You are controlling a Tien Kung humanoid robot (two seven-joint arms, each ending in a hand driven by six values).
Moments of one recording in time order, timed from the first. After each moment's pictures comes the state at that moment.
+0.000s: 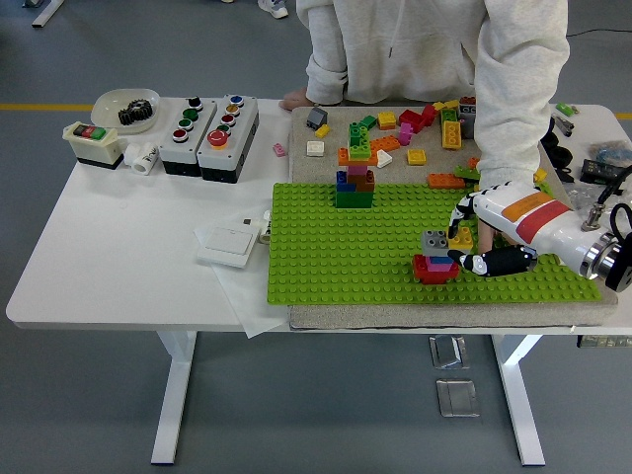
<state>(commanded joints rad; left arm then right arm) -0.13 0.06 -0.89 -0.18 1.10 -0.02 0.28 0.52 -0.70 0.84 1.59 -1.93 0.03 0.05</state>
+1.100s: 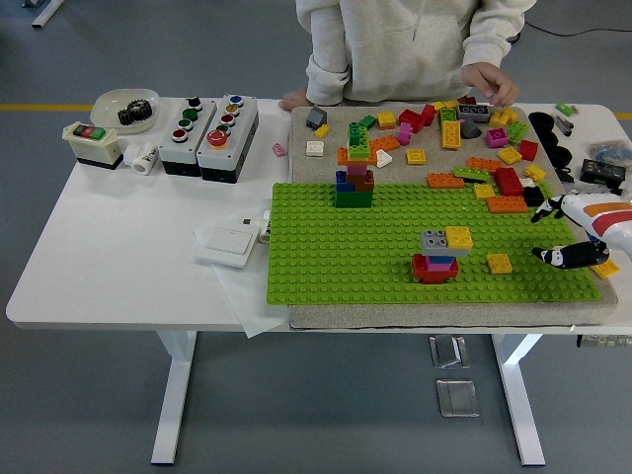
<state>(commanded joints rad) -0.12 0.05 -0.86 -0.18 1.08 -0.03 0.27 0.49 -0.65 0.91 1.17 -1.93 0.01 0.09</state>
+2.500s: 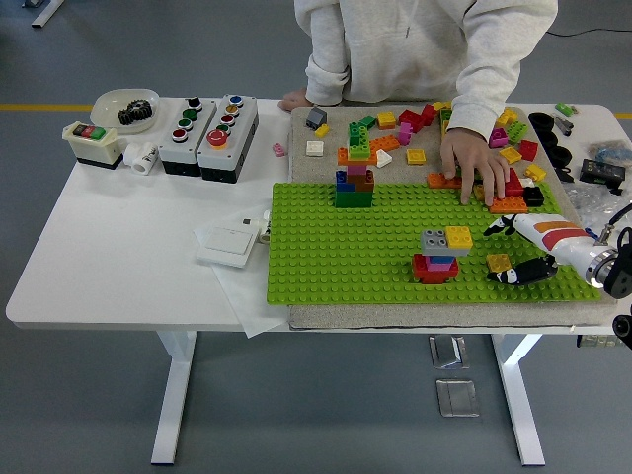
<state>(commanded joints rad) -0.13 0.05 -0.84 -0.18 1.05 -0.03 0.26 0.62 -0.49 0.73 0.90 -1.85 -0.08 0.19</state>
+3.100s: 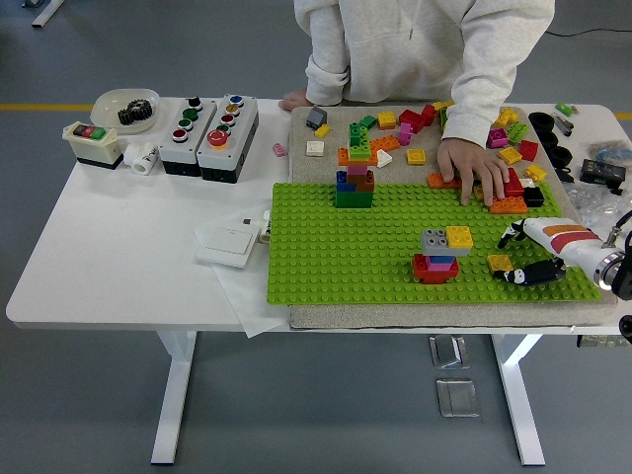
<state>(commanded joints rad) -0.13 0.05 -0.82 -0.18 1.03 -0.03 0.26 0.63 -0.49 0.72 0.85 -1.86 -0.06 0.20</state>
